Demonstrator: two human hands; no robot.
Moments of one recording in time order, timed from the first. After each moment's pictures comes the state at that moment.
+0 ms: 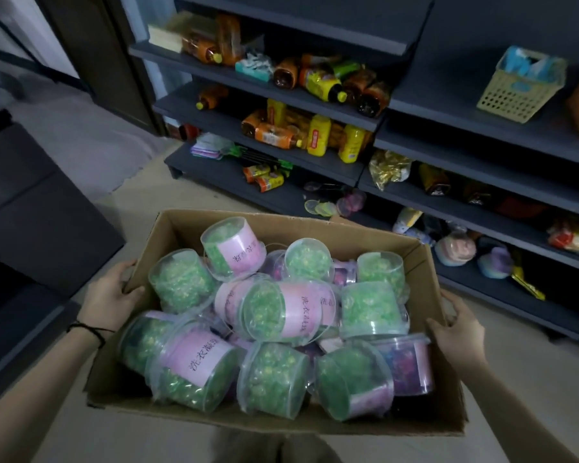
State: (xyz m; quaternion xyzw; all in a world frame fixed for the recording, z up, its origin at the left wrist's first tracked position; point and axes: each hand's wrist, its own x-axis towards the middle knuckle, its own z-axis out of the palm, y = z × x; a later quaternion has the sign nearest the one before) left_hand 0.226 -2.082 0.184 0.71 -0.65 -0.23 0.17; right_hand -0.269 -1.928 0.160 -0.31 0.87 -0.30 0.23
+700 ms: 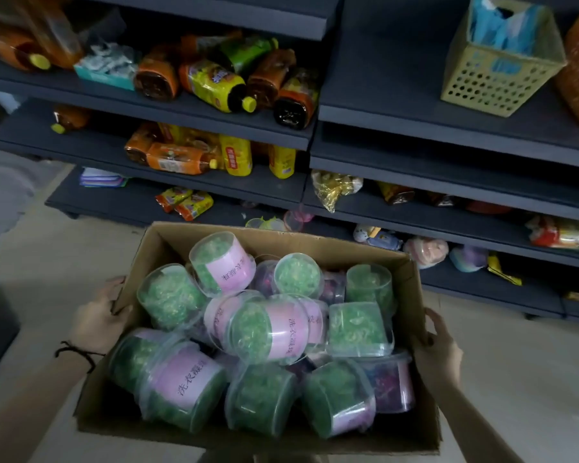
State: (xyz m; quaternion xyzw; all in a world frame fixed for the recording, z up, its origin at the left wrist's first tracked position) left_hand -0.010 -2.401 0.098 0.64 -0.72 -0.25 0.09; right_hand -0.441 -2.129 0.040 -0.19 0.91 -0.32 0.21
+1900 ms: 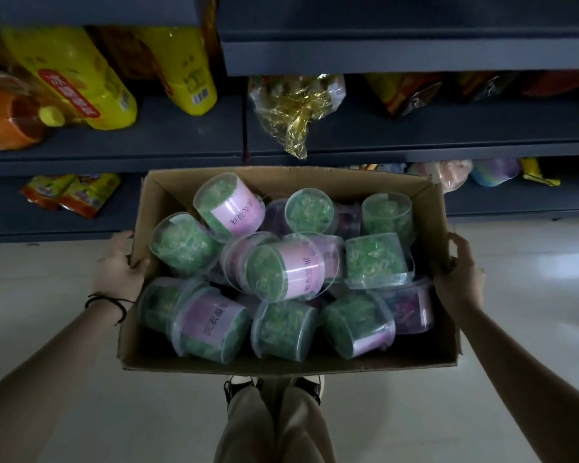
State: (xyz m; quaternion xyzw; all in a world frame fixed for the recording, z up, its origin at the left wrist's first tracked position) left_hand -0.216 -2.588 -0.183 0.60 -0.75 -0.27 0.01; right_hand -0.582 -2.234 -0.183 -0.12 0.94 -0.27 0.17
